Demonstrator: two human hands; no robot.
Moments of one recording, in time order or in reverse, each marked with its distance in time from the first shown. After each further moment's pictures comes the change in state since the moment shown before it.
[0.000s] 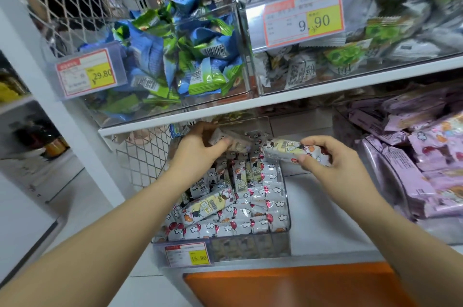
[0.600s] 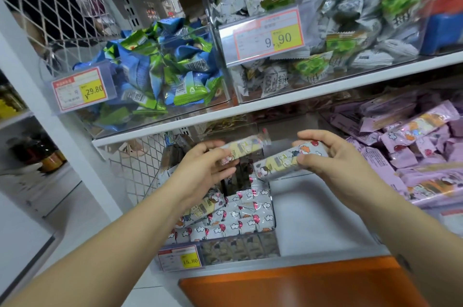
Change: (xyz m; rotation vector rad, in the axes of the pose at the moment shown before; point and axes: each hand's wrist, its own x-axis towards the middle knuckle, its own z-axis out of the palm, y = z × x) left_hand -0.030 0.036 0.014 -0.844 -0.200 -0.392; right_hand 0.001 -0.012 -0.029 0.540 -0.127 0.177
